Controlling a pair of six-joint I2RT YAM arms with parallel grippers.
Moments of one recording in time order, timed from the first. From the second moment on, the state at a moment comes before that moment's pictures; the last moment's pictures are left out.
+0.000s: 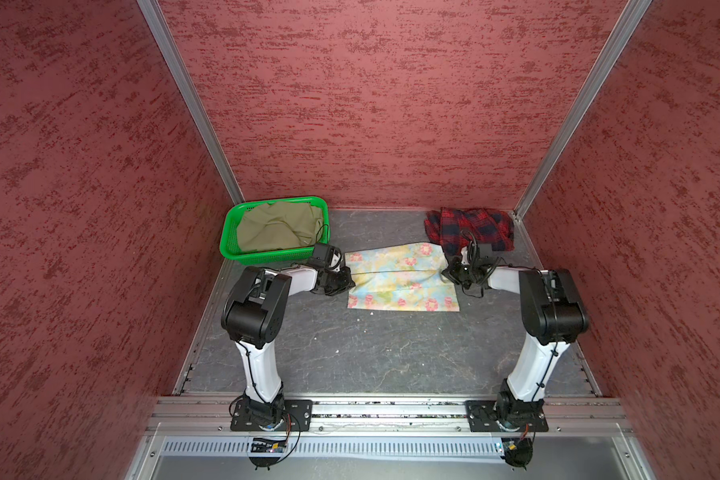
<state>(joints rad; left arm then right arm) -0.27 1.91 1.05 -0.17 0.45 -0.60 0.06 1.94 1.06 -0.02 -0.42 0.70</state>
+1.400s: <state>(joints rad) -0.33 1.50 0.75 -0.22 0.25 -0.60 0.10 1.52 0.78 -0.16 -0.39 0.61</state>
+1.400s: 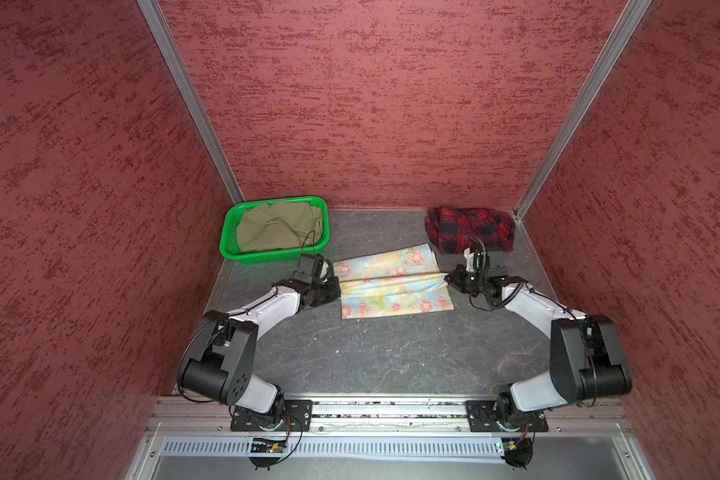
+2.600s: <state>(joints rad) -0.42 1.23 0.70 -0.28 0.15 -0.63 0.11 1.34 0.86 -0.27 -0.29 0.57</state>
